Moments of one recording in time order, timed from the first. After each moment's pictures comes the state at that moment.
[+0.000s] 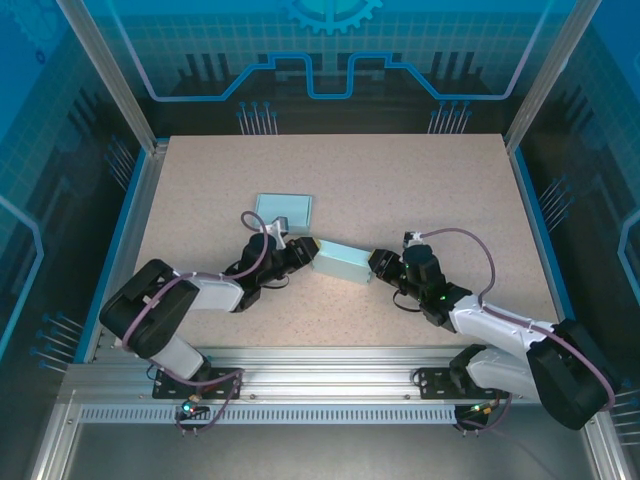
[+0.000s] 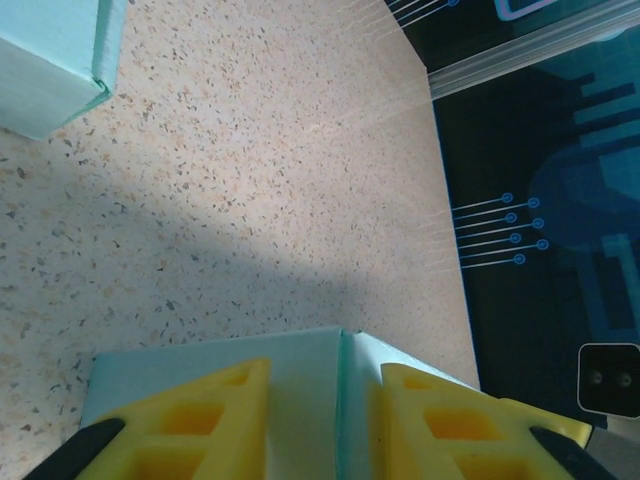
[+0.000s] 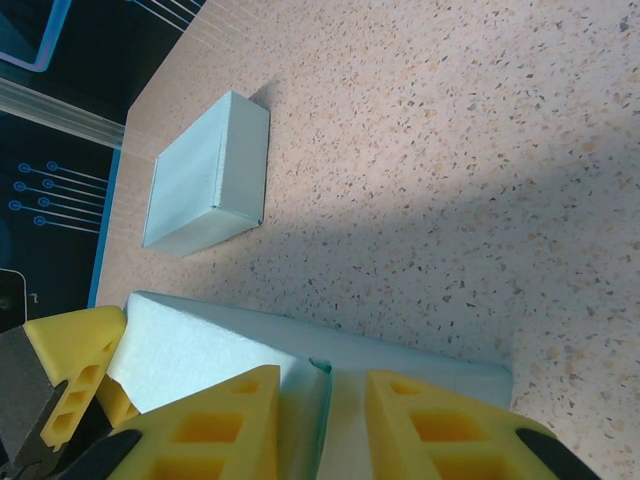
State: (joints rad) left arm -0.54 1.58 0.46 0.77 0.21 -1.06; right arm 0.58 1.14 0.37 0.23 0.02 0.98
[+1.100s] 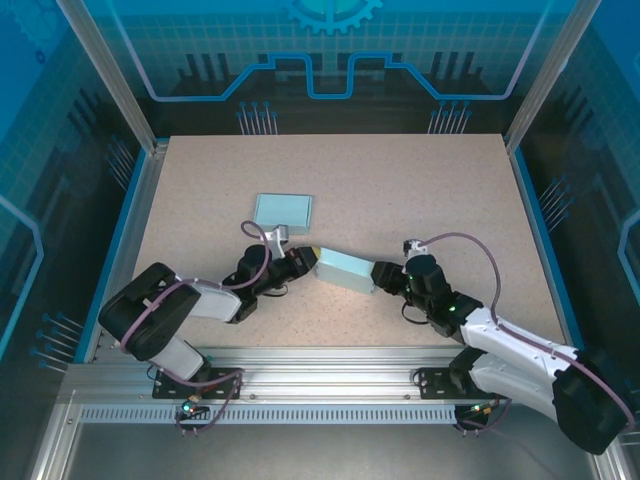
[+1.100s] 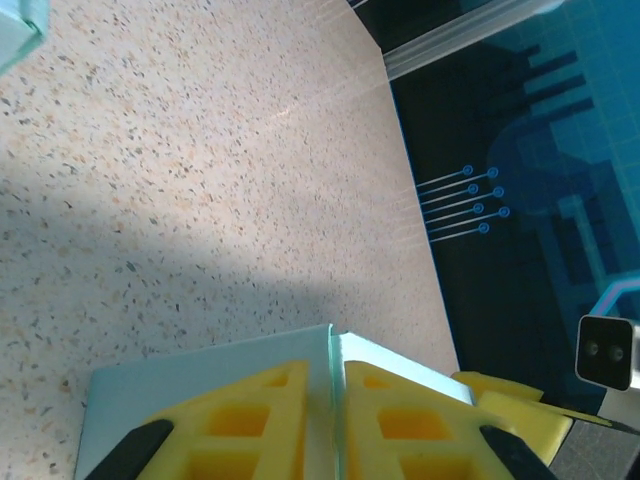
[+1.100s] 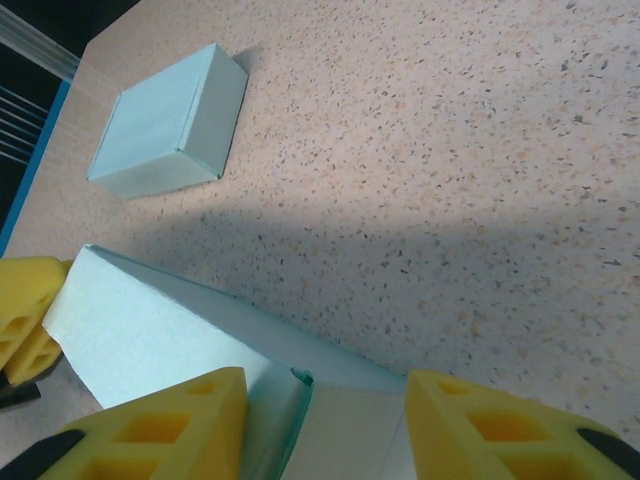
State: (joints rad) left arm -0.59 1.56 0.37 0.91 0.24 -1.03; right arm 0.63 0.94 0.34 0.03 0.10 0.76
